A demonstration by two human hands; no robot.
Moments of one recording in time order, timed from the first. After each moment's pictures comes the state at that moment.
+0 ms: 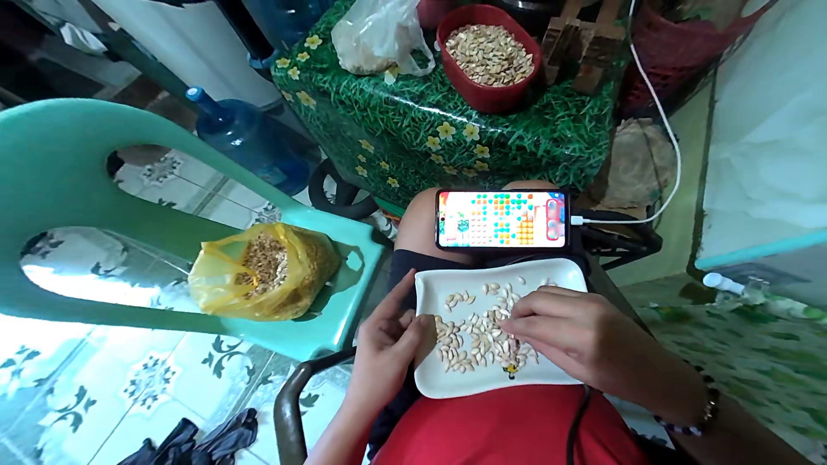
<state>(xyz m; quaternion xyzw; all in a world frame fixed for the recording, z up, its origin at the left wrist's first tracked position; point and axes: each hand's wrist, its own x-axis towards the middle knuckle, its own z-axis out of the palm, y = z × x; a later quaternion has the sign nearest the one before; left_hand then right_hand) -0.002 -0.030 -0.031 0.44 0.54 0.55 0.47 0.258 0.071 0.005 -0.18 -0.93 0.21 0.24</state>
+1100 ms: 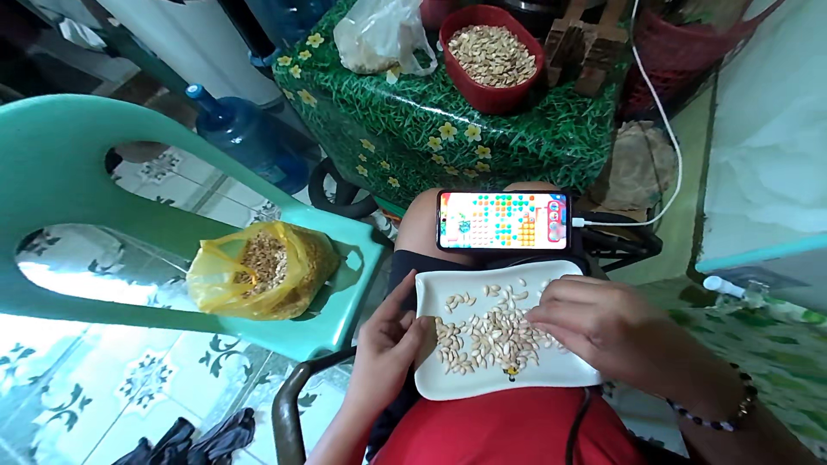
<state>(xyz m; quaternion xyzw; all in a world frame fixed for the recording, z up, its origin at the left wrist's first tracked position) -0.002 -0.031 -0.033 0.43 0.54 0.55 0.47 0.275 0.084 0.014 -0.23 -0.94 0.17 0.19</state>
